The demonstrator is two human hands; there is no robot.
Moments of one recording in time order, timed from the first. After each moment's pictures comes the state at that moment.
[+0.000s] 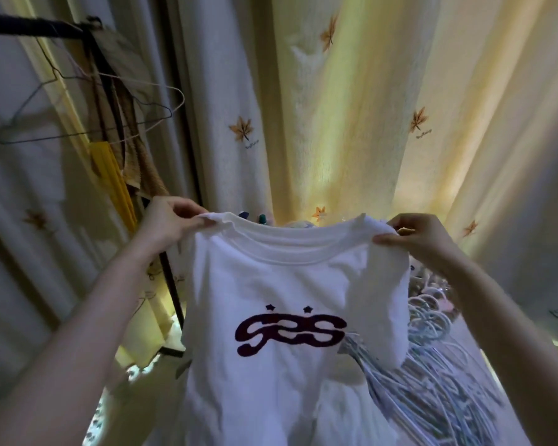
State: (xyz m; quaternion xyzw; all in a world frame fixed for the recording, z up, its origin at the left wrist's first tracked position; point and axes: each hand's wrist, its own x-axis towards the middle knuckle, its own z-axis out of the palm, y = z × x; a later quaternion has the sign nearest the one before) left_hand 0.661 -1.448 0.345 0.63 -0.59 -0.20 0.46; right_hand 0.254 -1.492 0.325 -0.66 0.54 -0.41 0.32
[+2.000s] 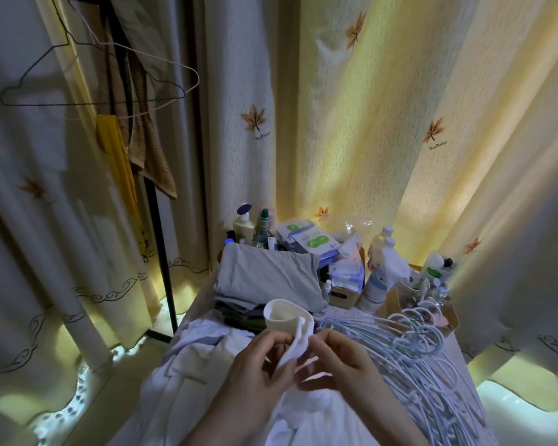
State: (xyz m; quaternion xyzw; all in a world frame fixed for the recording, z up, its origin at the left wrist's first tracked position) left_hand 0.507 -1.307 0.224 0.53 -0.60 -0.35 0.48; right_hand 0.350 -1.347 0.243 -0.51 0.43 -0.37 0.65
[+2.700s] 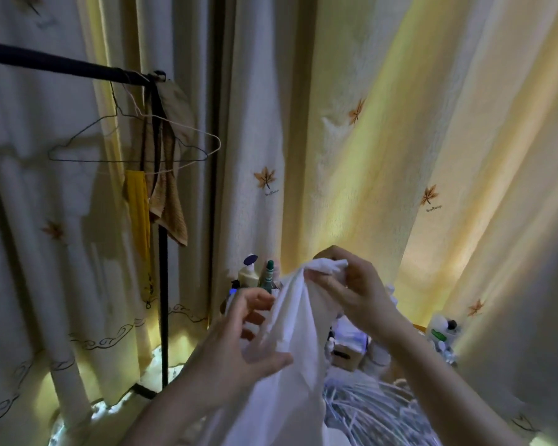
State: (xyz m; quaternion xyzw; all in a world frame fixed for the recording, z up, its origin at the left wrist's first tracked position) left_hand 0.567 -1.339 0.315 0.53 -0.64 -0.30 0.47; right_hand 0.378 -1.430 0.388 -0.81 0.25 -0.43 0.30
